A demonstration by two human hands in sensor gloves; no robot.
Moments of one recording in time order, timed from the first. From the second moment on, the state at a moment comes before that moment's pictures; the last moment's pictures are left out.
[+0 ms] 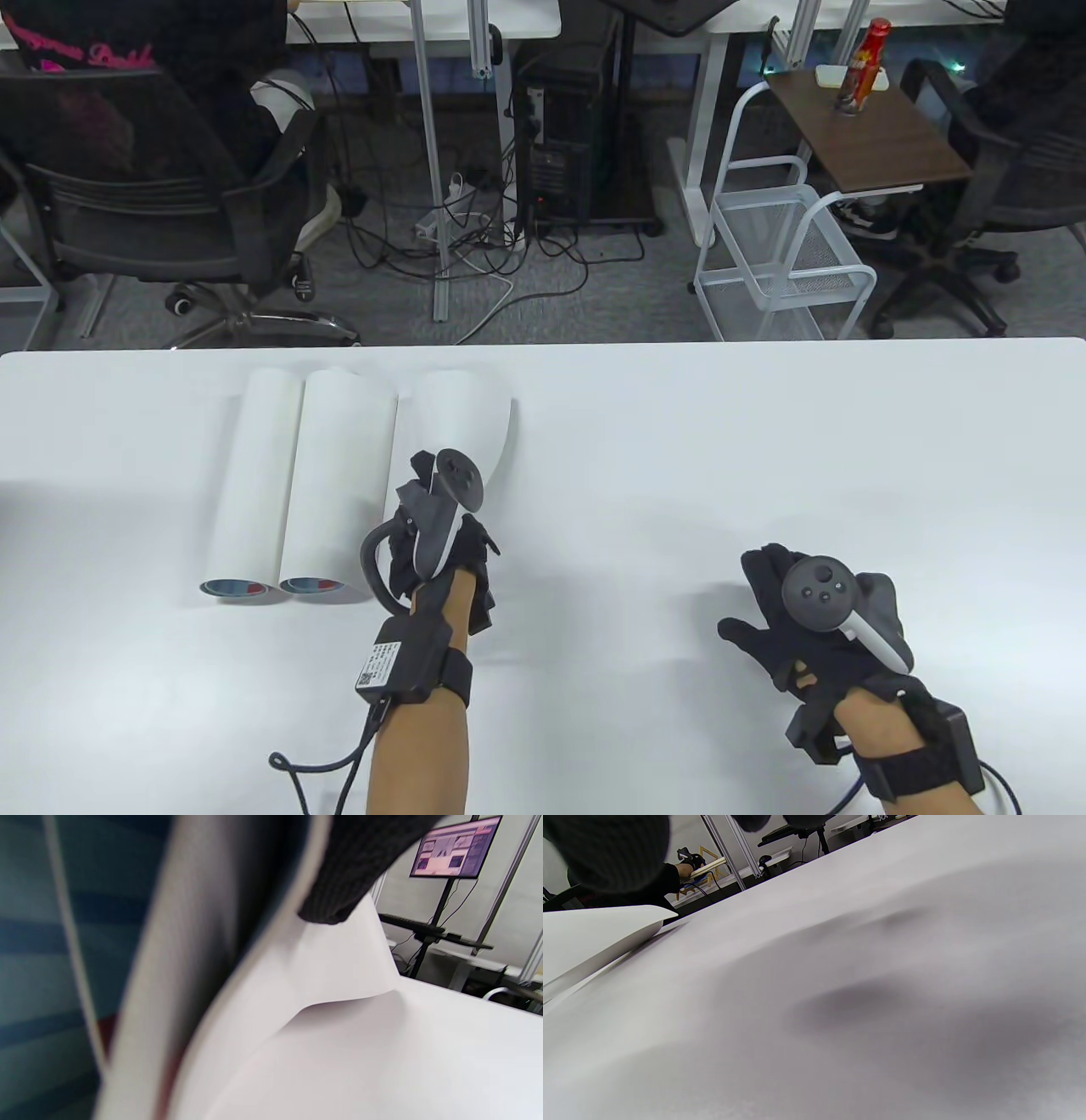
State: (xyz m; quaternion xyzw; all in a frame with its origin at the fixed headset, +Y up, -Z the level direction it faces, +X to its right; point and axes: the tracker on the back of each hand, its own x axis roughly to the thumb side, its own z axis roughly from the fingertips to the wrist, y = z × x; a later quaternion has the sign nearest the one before) left_hand -0.139 -0.698 -0.363 0.00 0.21 0.12 0.97; right_hand 0.261 -0.749 -0.280 0.01 0.15 0.97 0.20
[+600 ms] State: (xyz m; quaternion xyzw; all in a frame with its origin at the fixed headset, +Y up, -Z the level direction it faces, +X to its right) left_hand -0.128 -0.692 -0.278 0.02 0.08 0.43 0.90; right_hand 0.255 -0.738 -0.276 0.02 0.14 0.96 0.23
